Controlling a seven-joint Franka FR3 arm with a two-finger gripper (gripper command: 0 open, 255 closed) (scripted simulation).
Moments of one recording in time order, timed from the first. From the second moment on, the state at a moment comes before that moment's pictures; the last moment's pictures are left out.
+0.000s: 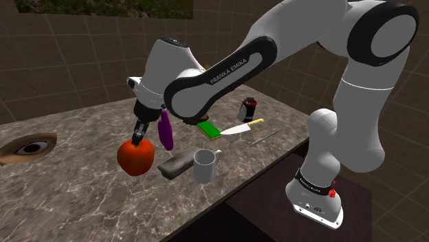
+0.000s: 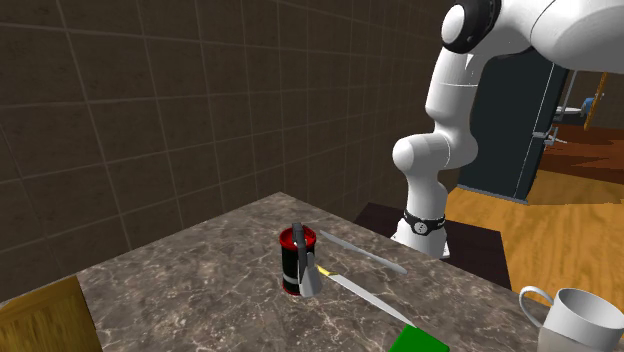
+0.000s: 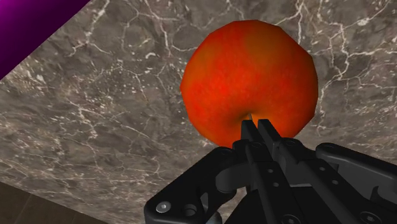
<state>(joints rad) 0.80 0.13 -0.13 -2.08 0.09 2.63 -0.20</state>
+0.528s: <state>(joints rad) 0.80 0.13 -0.13 -2.09 0.09 2.64 -0.20</state>
